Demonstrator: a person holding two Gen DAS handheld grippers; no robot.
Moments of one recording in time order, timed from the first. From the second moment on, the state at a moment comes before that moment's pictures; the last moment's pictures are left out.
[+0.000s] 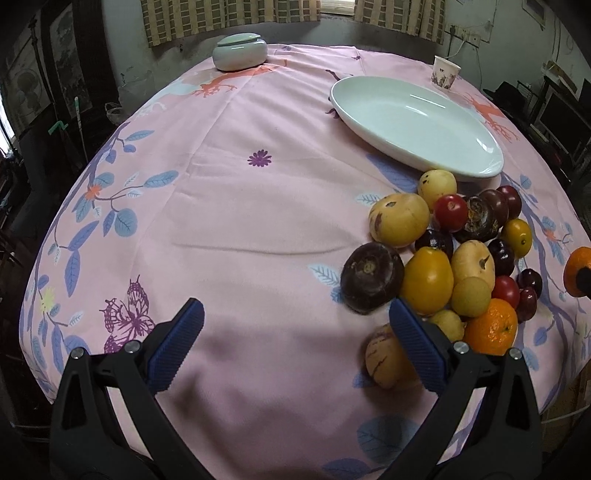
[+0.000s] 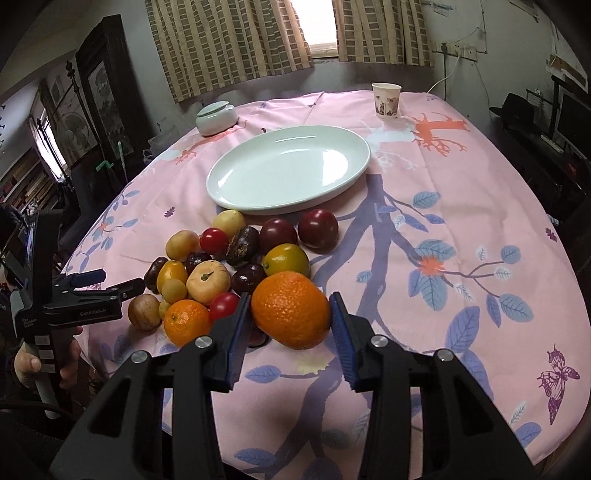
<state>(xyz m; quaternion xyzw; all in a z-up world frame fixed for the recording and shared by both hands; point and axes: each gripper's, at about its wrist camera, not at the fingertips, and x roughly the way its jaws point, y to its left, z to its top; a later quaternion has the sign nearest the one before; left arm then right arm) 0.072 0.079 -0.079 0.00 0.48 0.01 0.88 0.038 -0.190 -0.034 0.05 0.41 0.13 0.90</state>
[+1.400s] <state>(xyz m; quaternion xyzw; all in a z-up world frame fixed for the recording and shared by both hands) 0.080 0.049 -0.038 -0.02 0.43 -0.09 0.90 0.058 -0.171 -0.032 0.05 0.41 0.16 0.90</state>
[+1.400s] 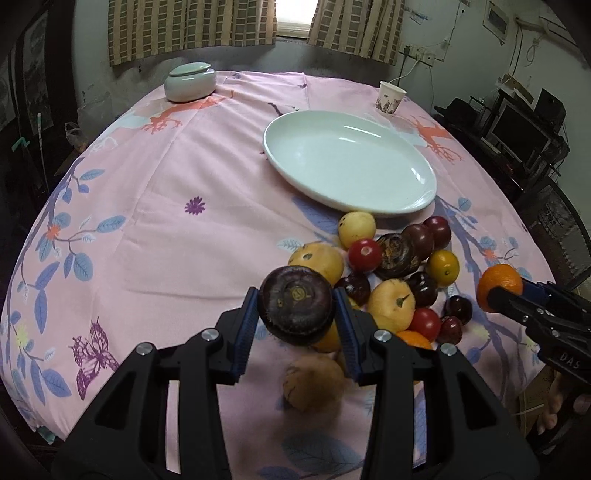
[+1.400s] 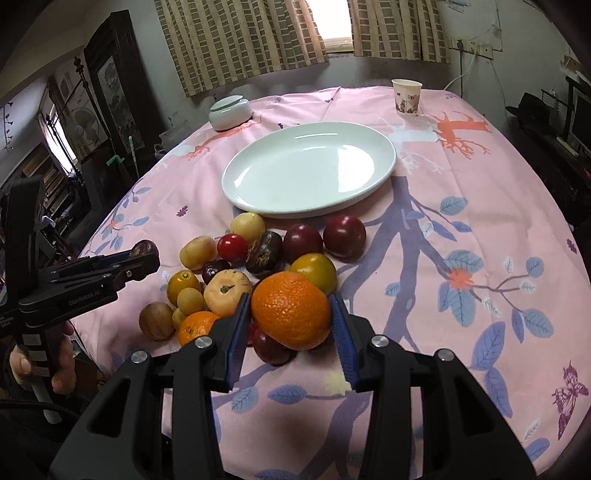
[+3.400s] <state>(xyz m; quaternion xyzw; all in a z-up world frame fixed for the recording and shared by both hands) 0.045 0.085 -0.052 -0.08 0.41 -0.04 0.91 0.029 -0.173 -0.034 -0.07 0.36 0.11 0.92</state>
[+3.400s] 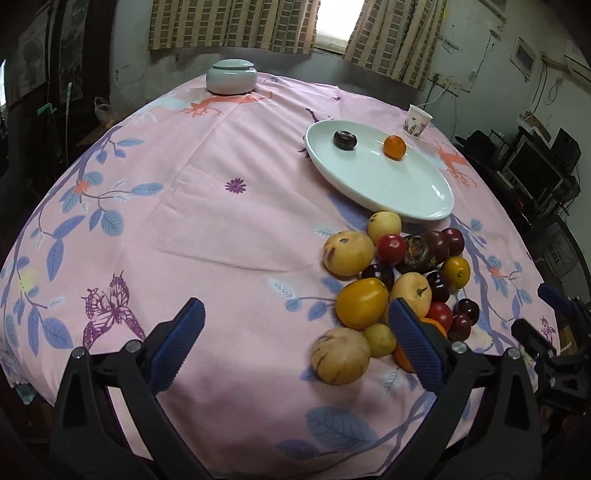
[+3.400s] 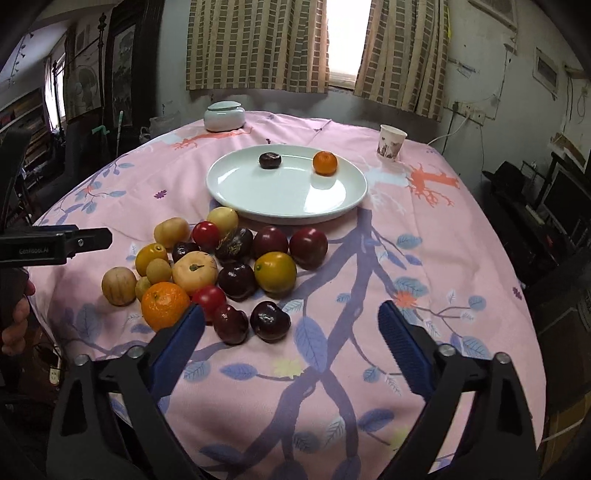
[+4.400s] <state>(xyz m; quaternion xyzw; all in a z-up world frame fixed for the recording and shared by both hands) 0.036 0.060 -0.097 -0.02 0.46 -0.06 0.88 0.037 -0.196 -0.052 0.02 0.42 0.13 0.90</state>
